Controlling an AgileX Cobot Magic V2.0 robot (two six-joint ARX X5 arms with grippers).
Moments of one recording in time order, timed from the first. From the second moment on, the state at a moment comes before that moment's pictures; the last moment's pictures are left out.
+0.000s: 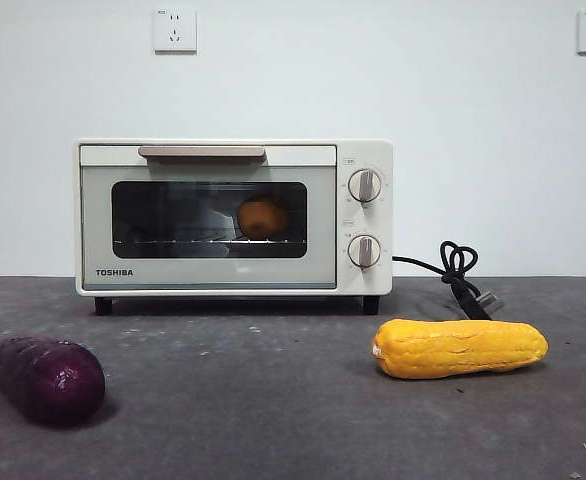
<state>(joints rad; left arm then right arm) 0.04 0.00 0.02 -0.18 -0.04 0.08 0.14 0.52 1.02 -0.54 -0.21 -0.02</state>
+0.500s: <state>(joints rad) 0.04 0.00 0.02 -0.18 -0.05 0.08 0.08 0.13 0.21 -0.08 -0.16 -0.01</state>
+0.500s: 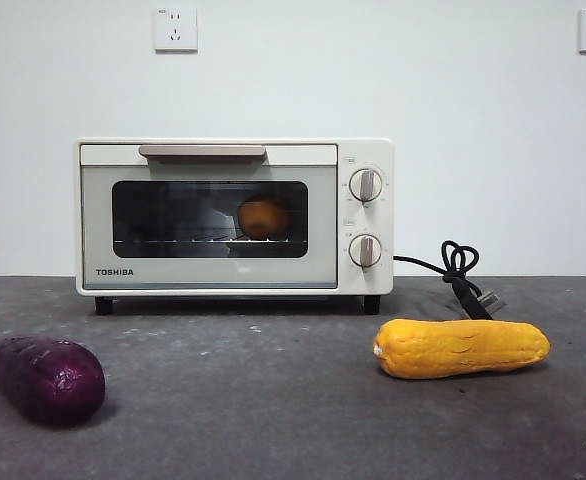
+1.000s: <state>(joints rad) 0.04 0.00 0.02 -0.18 -0.05 0.08 0.08 0.00 0.02 -0.16 -0.05 0.09</state>
